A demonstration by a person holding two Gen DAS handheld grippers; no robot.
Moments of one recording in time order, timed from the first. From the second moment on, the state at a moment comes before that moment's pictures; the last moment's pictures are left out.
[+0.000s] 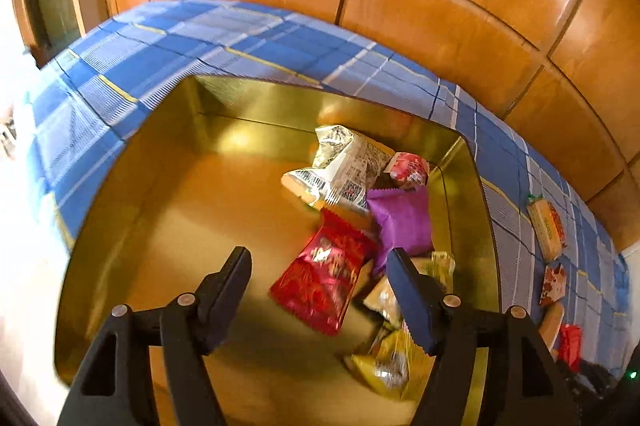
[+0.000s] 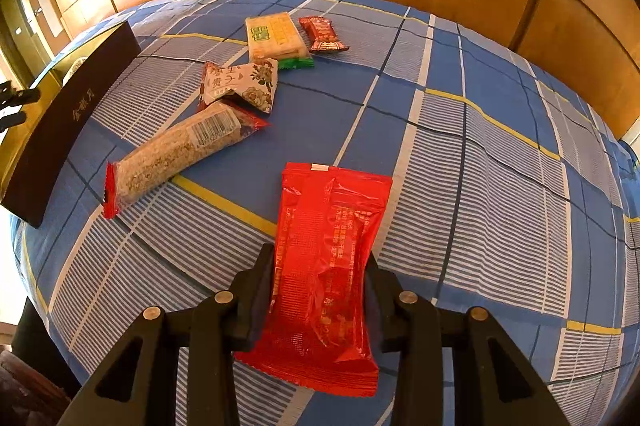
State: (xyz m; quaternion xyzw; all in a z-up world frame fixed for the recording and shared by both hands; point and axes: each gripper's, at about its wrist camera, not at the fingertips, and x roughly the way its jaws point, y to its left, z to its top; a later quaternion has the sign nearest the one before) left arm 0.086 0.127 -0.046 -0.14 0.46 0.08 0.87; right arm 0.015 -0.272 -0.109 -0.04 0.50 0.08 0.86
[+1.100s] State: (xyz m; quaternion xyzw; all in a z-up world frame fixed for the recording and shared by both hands) left arm 0.014 0.110 -0.037 -0.11 0.43 0.08 0.89; right arm 0.007 -0.269 -0.105 -0.04 0.48 0.05 0.88
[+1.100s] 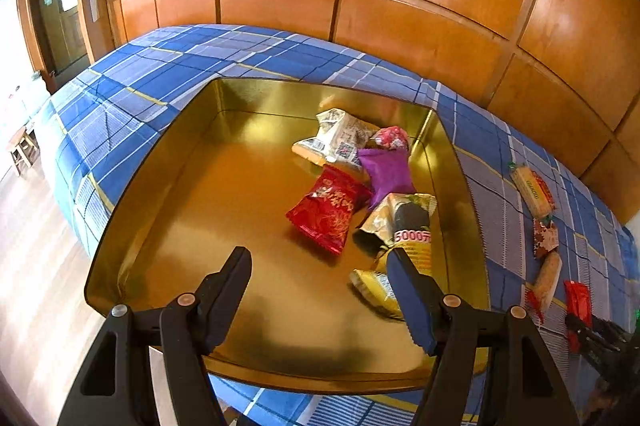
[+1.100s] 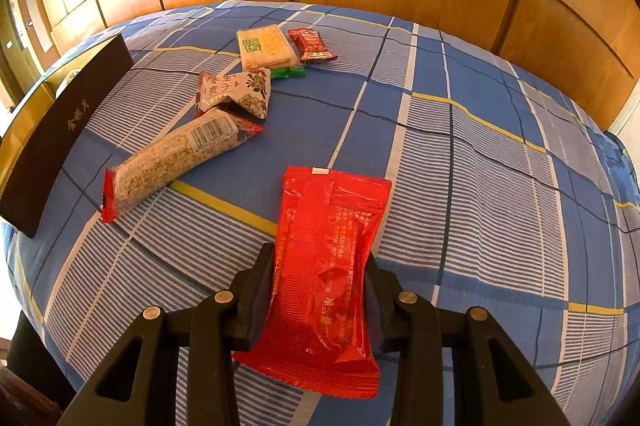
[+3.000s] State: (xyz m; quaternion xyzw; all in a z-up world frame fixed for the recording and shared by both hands) left arm -0.014 0.166 -0.035 -0.14 0.40 0.15 0.89; right arm 0.017 0.016 -0.051 -0.19 0.42 0.35 0.82
